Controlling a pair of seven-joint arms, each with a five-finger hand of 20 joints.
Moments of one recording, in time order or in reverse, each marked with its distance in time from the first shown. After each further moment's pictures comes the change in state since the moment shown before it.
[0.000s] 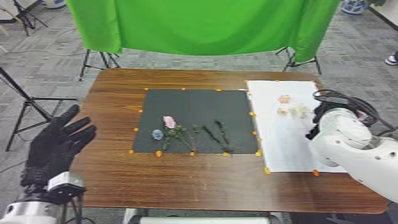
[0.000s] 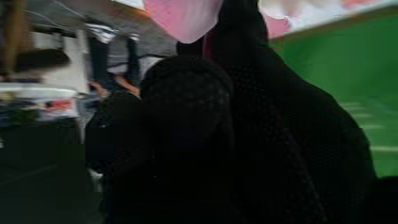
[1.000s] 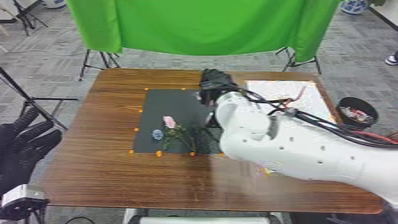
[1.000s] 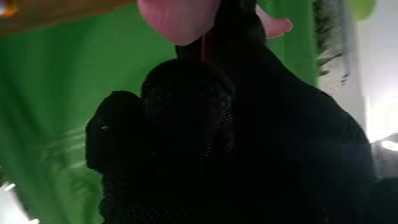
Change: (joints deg) left arm 8.5 -9.8 -13.1 -0.9 2.6 -8.0 -1.7; right arm 21.7 -30.4 -23.1 2.4 -2.3 -1.0 -13.1
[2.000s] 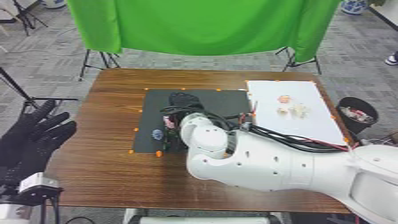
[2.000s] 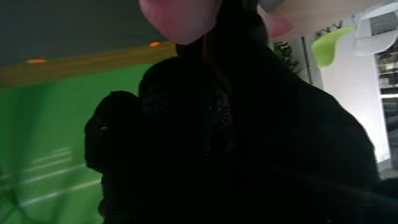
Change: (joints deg) left arm -8.4 -0.9 3.5 1.4 3.3 -2.0 -6.0; right arm -2.2 -12.0 -4.3 6.5 -0.5 -3.5 3.3
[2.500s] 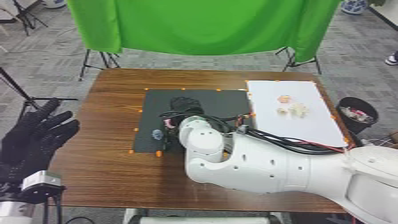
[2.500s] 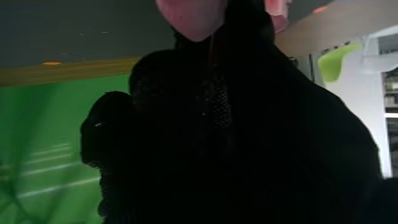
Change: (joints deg) left arm -1.3 0.0 0.5 0.2 0.2 -0.3 -1.0; right arm -0.4 -1.0 -0.5 0.5 -1.7 -4.2 2.8
